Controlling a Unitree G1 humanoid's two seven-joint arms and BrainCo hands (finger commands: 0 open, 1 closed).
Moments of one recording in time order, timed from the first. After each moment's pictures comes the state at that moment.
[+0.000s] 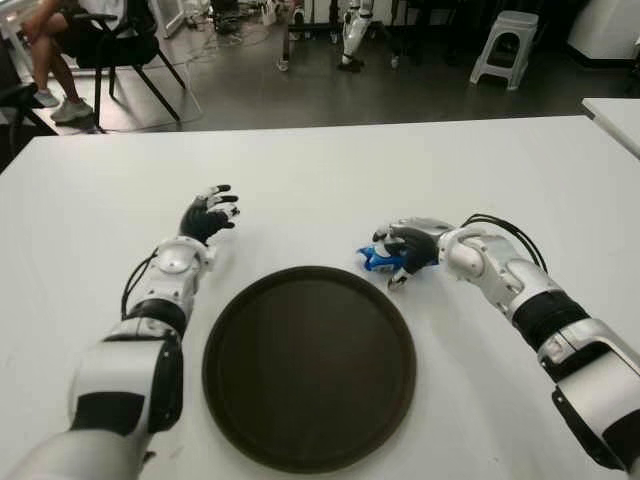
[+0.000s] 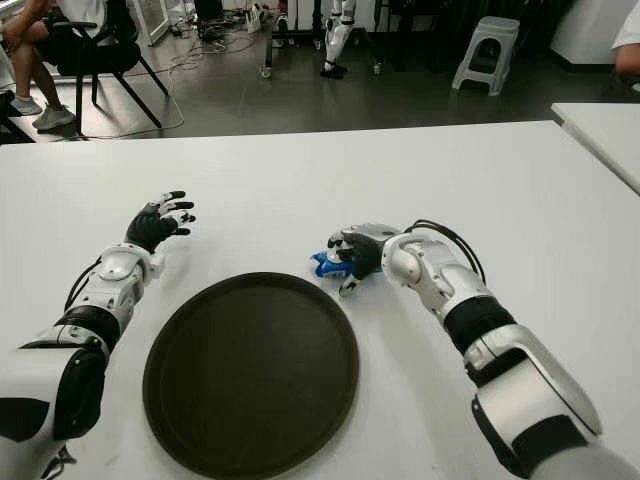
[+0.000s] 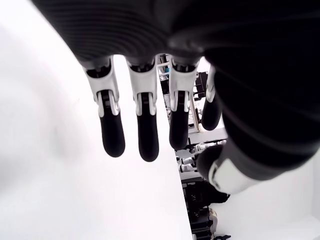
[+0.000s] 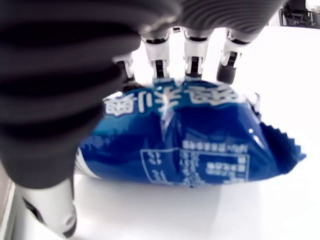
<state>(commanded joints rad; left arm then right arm) -0.79 0.18 0.13 1.32 0.07 -0.30 -0.06 -0.68 -0.35 0.59 0.82 -0.65 -0.20 0.37</state>
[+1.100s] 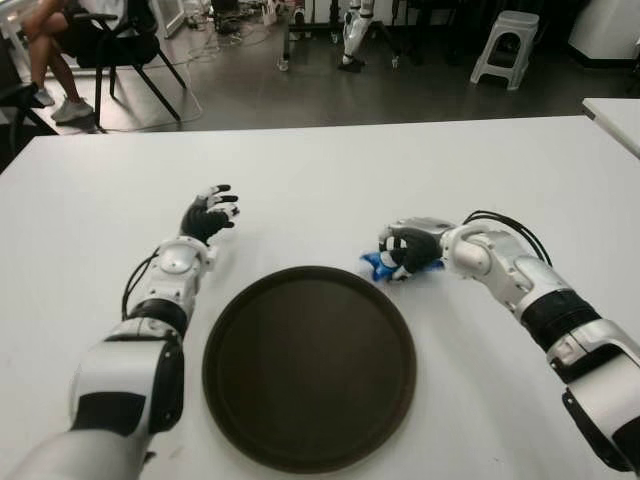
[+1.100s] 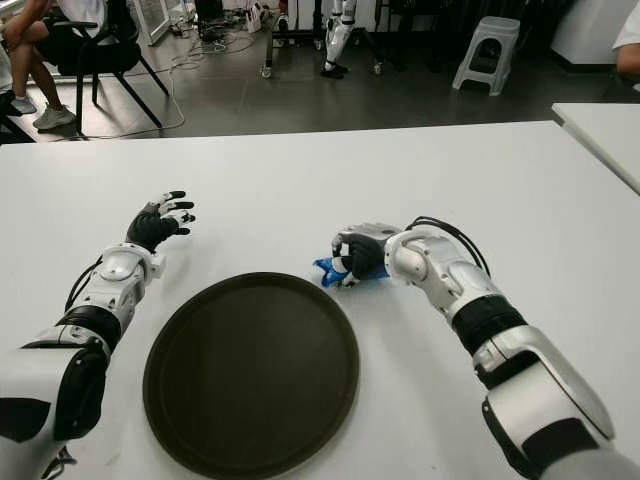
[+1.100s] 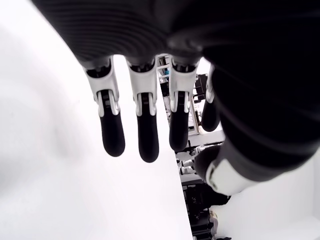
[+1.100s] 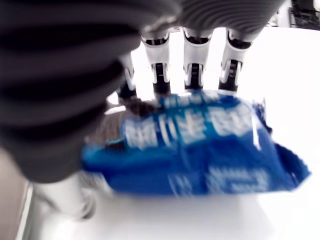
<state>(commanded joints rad) -0.79 0.18 0.12 1.32 0.08 -0.30 -0.05 -0.67 -0.41 0.58 0.77 -0.66 -0.32 0.37</state>
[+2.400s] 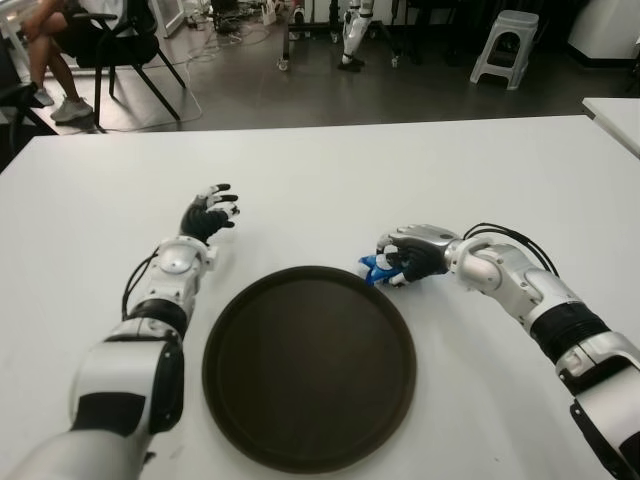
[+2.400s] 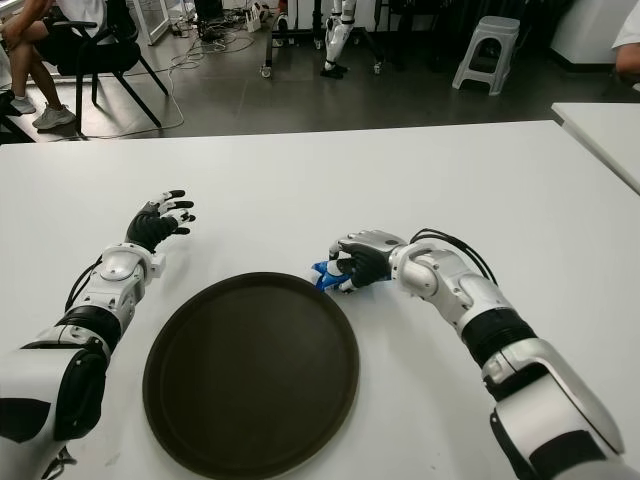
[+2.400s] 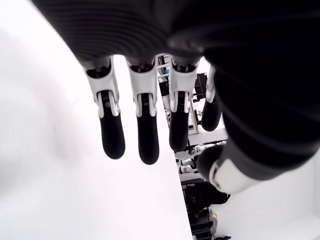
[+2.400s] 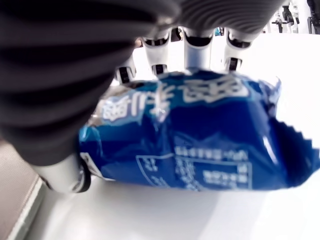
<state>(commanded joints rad) -0.78 0.18 0.12 1.32 0.08 -0.31 -0.03 -0.64 -0.43 0.53 0.73 -0.64 -0.40 0.29</state>
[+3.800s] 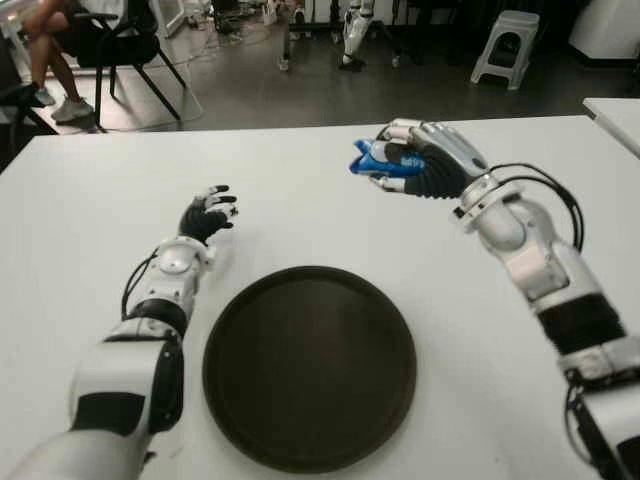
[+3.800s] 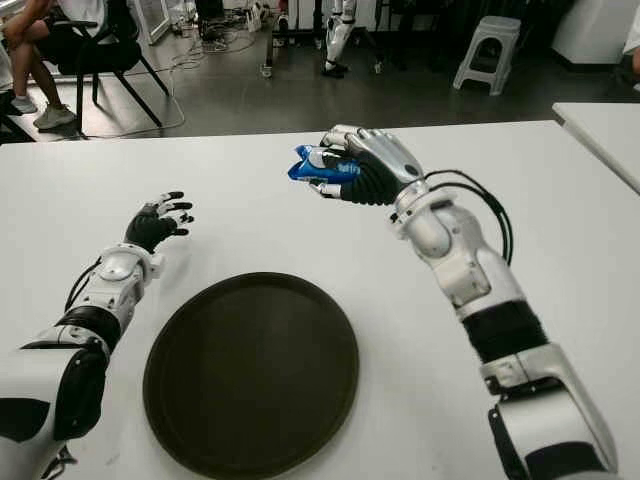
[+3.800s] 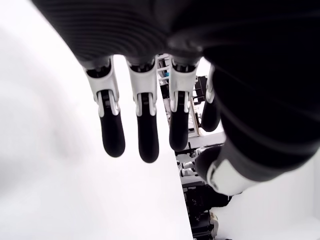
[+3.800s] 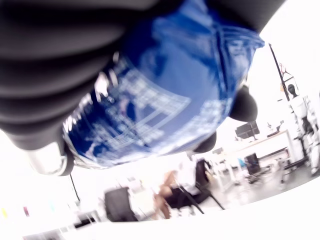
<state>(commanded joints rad) -0.80 0.18 0.14 1.32 0.07 -0.28 -0.05 -0.54 -0.34 0.23 0.26 -0.50 -0.28 0.00</state>
